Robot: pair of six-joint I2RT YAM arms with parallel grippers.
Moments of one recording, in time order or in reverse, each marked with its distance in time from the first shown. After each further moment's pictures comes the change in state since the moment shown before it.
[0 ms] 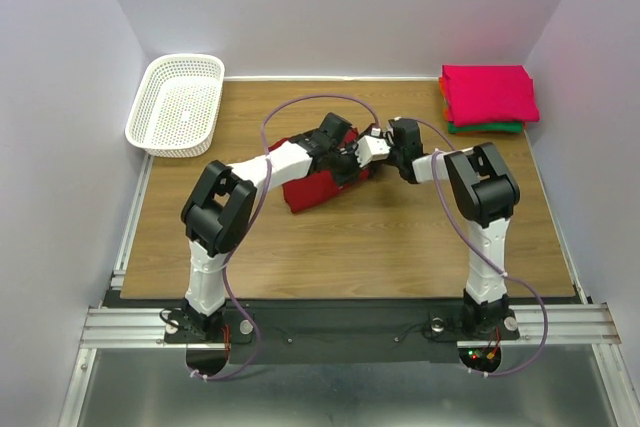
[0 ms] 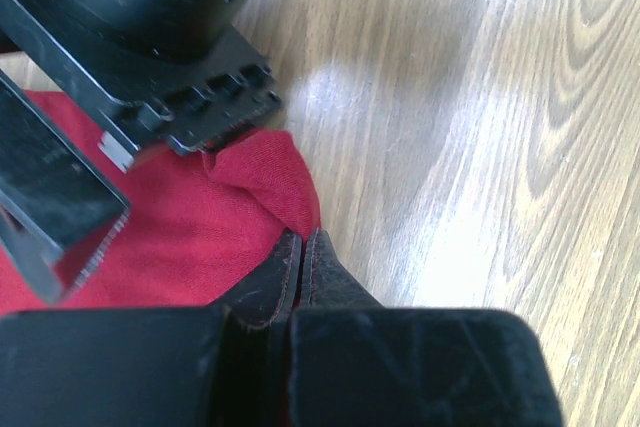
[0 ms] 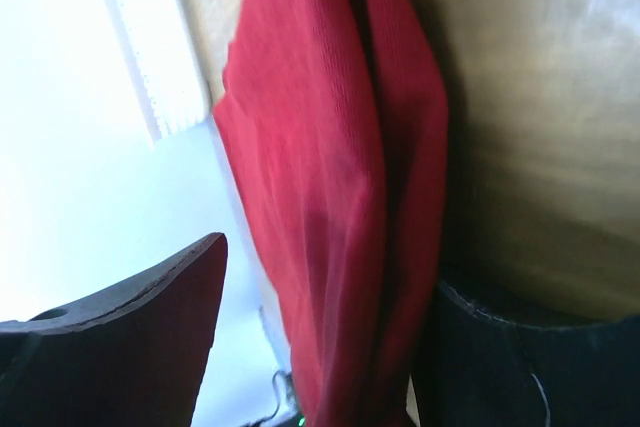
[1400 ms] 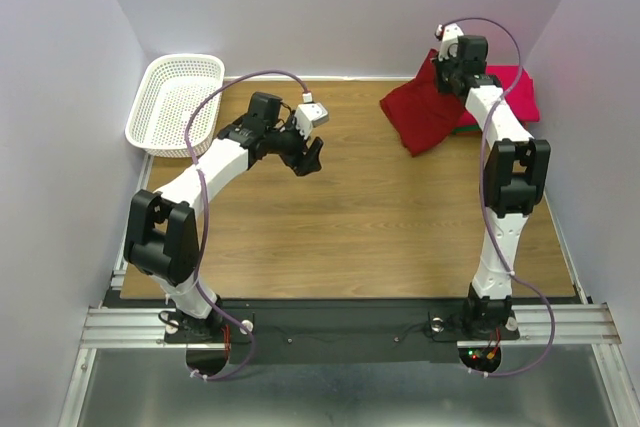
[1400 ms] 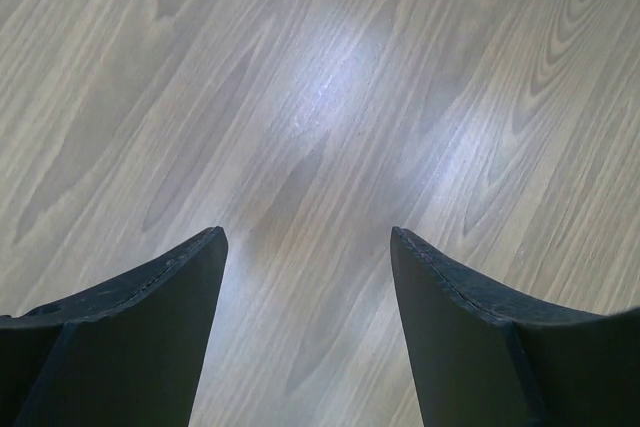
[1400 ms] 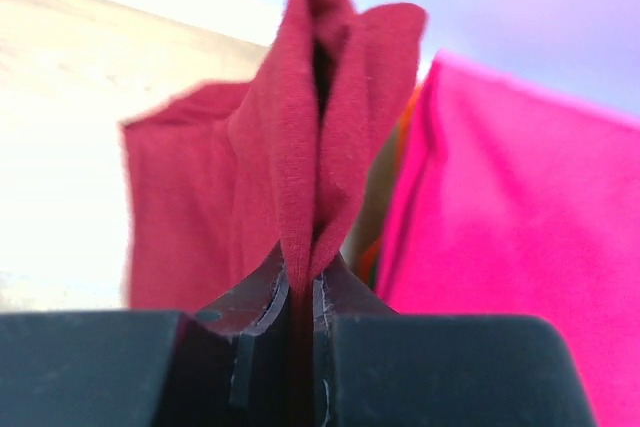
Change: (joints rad) left arm 0.285 -0.346 -0.176 -0.053 0.160 -0.129; right arm -0.294 0.040 0.789 -0.748 0.399 -1.399
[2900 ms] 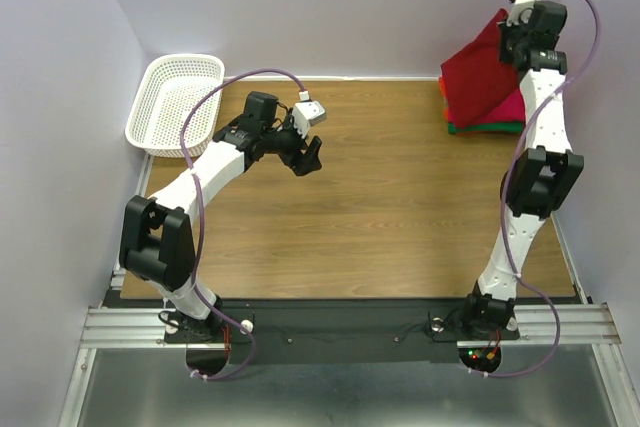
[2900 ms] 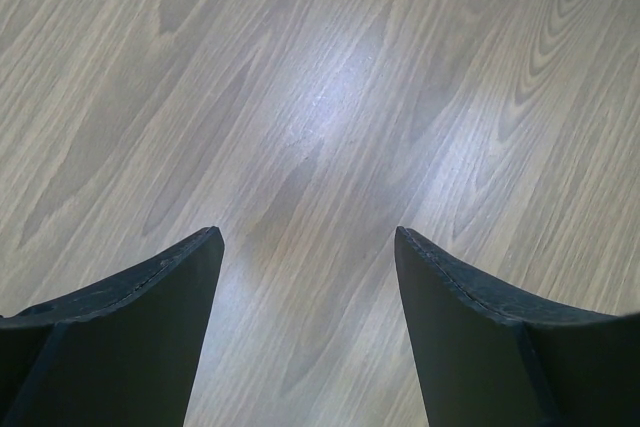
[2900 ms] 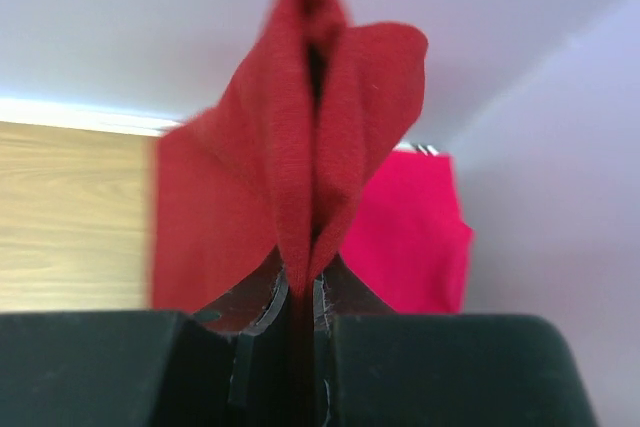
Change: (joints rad) left arm 0.003 -0.039 -0.026 0.024 0.023 -0.015; right arm -0.202 -0.013 0.371 -0.200 -0.003 -0.044
